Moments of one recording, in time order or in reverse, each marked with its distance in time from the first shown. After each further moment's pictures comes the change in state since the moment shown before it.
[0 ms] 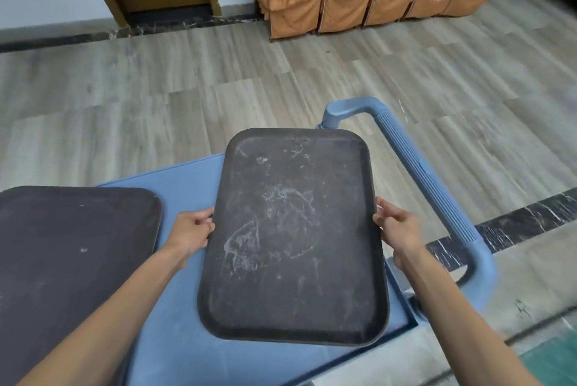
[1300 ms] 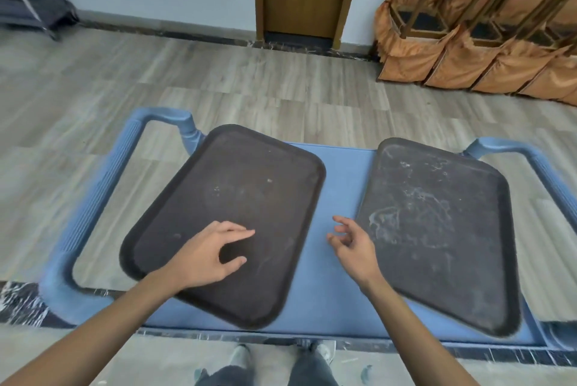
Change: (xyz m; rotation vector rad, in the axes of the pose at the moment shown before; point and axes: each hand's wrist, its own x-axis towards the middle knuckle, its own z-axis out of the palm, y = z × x) left_hand -0.184 -0.181 -0.276 0.718 0.004 0.596; right_hand -0.273 0.078 0.261 -0.532 -0.463 -0.533
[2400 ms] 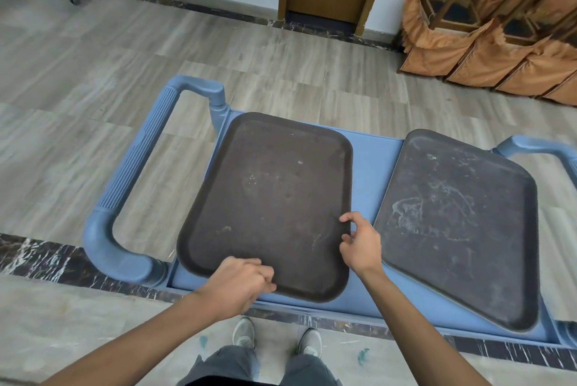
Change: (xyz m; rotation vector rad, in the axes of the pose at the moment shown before) left_hand -0.072 0.035 0.032 0.512 -0.260 0.380; right_hand -0.021 -0.004 0.043 -0.378 0.011 0.030
